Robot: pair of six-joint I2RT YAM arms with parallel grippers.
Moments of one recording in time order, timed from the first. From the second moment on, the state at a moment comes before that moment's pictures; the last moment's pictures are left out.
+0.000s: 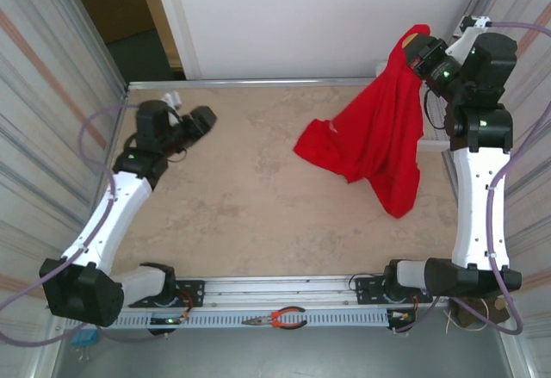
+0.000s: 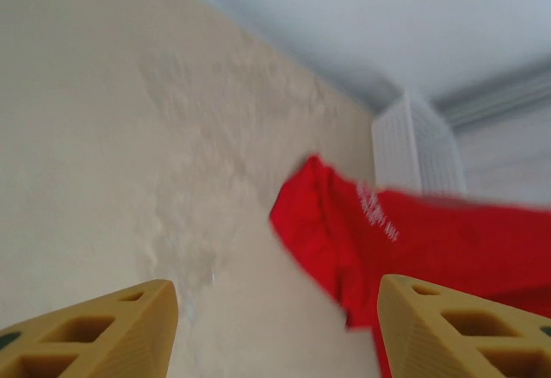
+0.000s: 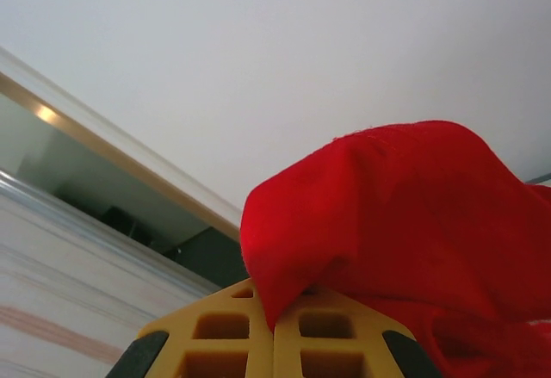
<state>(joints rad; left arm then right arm) -0.37 1.20 0.99 -0.29 0.22 -0.79 -0.04 1.29 1.76 -0.55 -0.41 0.78</state>
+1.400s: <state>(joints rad) -0.77 2.23 1.54 0.30 0.27 -1.01 -0.12 1.24 1.94 -0.53 -0.52 0.86</state>
